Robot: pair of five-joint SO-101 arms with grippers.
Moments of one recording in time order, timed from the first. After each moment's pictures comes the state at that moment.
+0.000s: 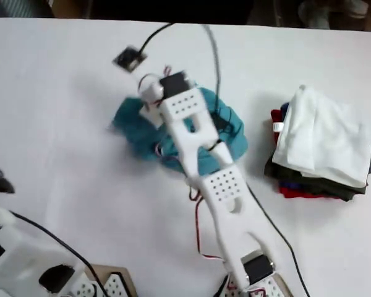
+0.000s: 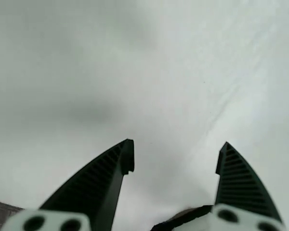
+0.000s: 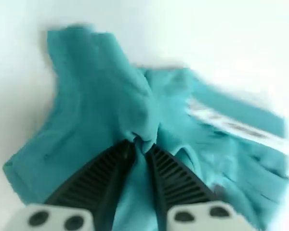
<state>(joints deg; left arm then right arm) -60.7 7.5 -0.6 94.6 -24.3 -29.7 62.9 -84.0 97.8 24.5</state>
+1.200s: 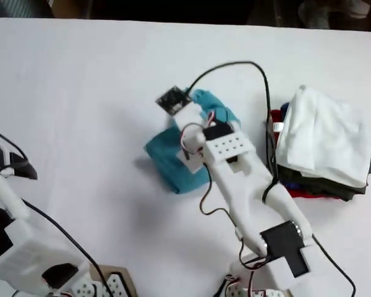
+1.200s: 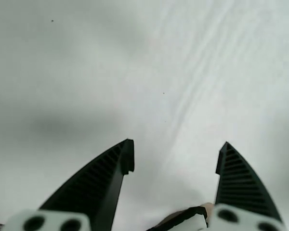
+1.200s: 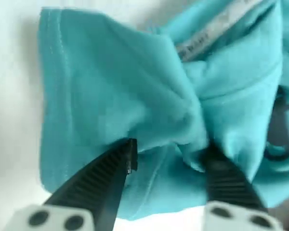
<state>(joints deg) -51.1 7.5 -0.6 95.0 -21.8 -25.9 -3.1 24.7 60.0 23.3</state>
